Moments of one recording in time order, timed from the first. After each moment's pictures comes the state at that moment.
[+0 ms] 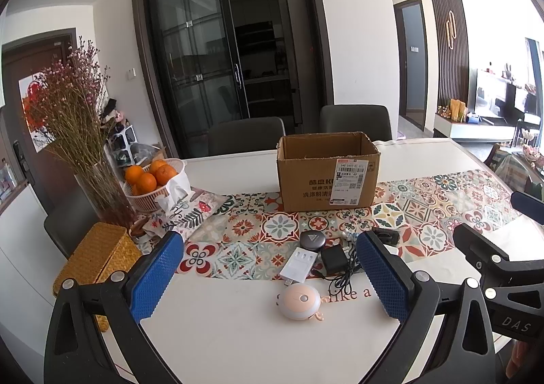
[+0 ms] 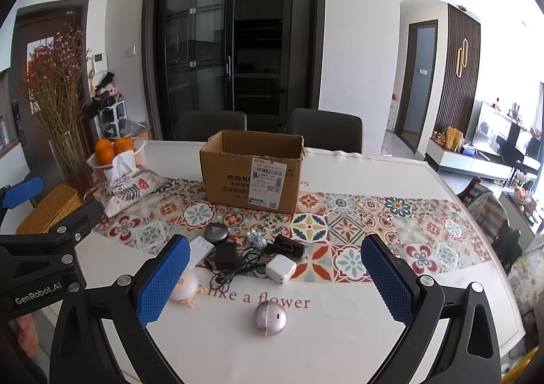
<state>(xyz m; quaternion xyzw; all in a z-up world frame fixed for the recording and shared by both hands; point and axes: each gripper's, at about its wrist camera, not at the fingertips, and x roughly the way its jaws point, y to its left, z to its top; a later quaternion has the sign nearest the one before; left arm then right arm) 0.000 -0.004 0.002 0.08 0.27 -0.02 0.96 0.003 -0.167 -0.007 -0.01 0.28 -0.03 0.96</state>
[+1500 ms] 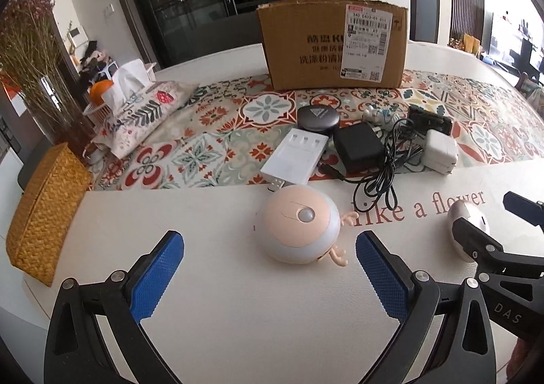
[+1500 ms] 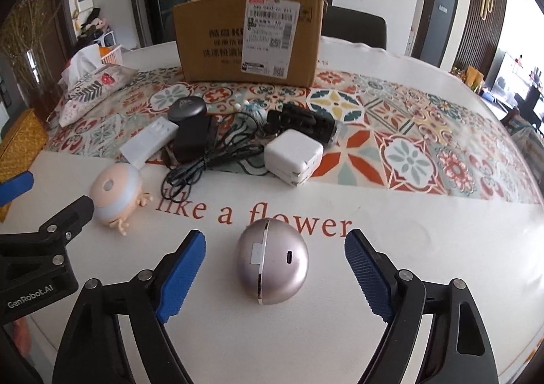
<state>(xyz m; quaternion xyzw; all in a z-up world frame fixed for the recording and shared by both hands) 0.070 -0.017 -0.194 0.10 0.42 -0.01 0.90 0.078 -0.175 -0.205 0.00 0.45 -0.01 0.89</state>
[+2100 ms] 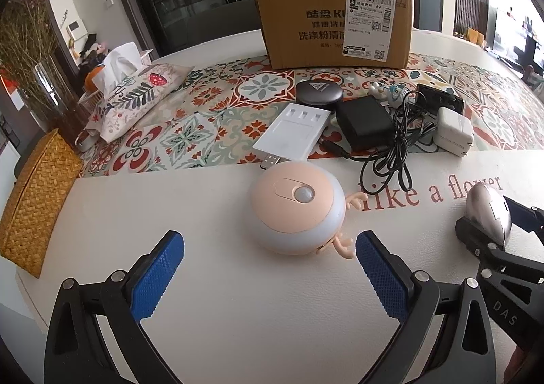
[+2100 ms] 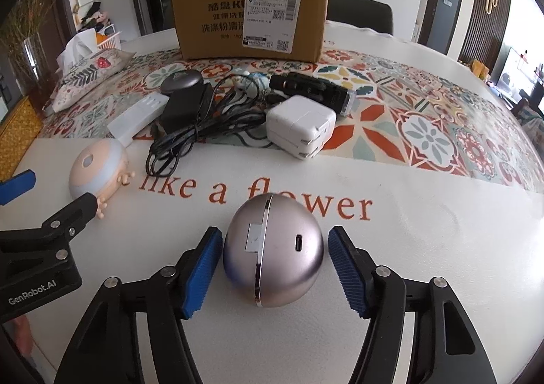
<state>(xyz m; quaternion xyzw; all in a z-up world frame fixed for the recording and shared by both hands) 0.075 -0.020 -0.224 0.10 0.43 0.00 0.90 0.083 -0.175 -0.240 0.00 0.46 0.00 0.89</state>
